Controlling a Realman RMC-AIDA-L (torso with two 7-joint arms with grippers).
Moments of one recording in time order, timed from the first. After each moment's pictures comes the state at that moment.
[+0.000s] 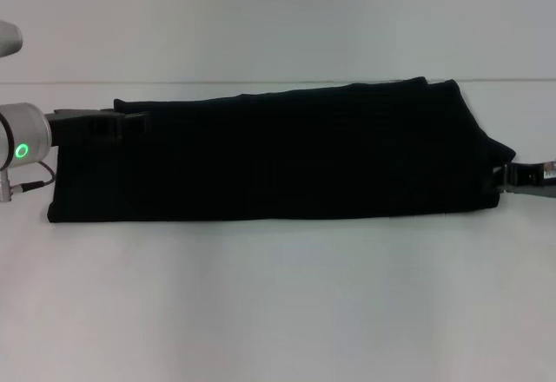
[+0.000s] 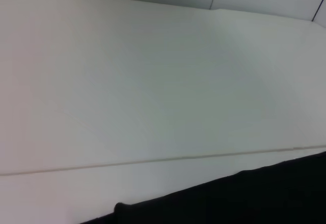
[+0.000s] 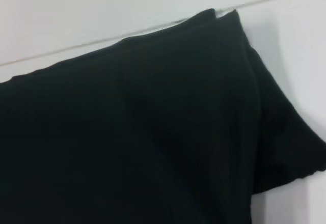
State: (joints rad) left arm -0.63 -2.11 0.73 0.80 2.27 0.87 -2.06; right arm 0.71 1.98 -0.76 -0.60 -2.46 -1.02 2.46
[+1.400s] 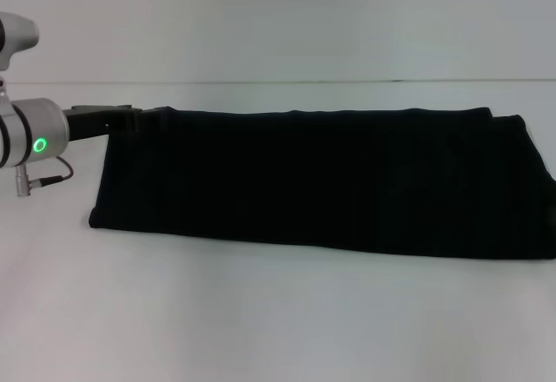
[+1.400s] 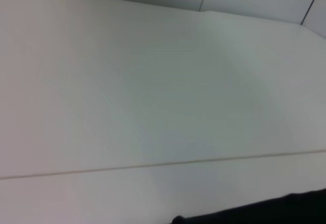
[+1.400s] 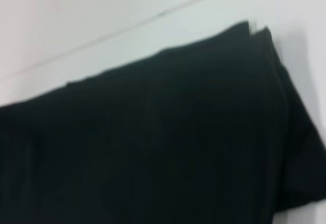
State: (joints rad) left arm -0.67 -2.12 0.73 0.77 2.26 0.84 -2.07; right arm 0.55 1.94 -0.51 -0.80 -2.45 -1.40 2.34
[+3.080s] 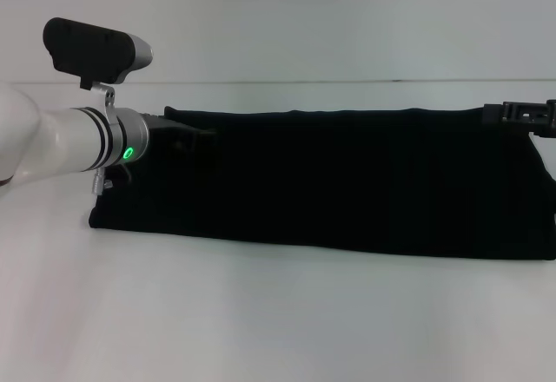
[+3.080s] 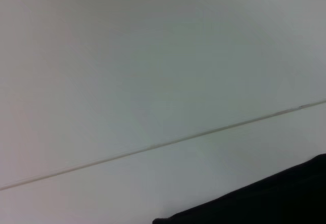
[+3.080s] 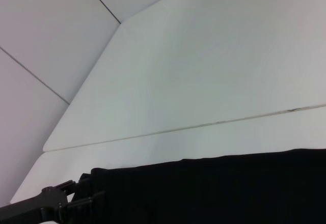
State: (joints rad) left arm -0.89 -2.11 0.91 0.36 2.27 0.42 -2.00; right arm 0.65 1.98 -0.47 -0.82 -2.26 -1.43 2.25
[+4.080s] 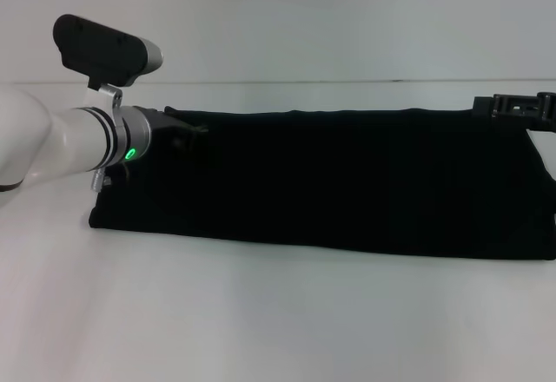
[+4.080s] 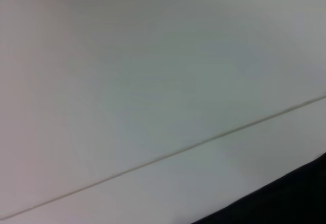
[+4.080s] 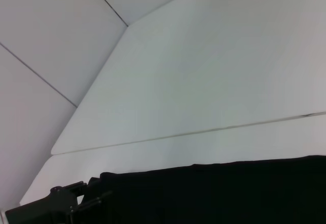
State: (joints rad) left arm -0.90 -2.13 0.91 0.36 2.28 0.36 -1.91; right arm 0.67 1.99 -0.47 -0.82 -2.26 -1.43 2.25
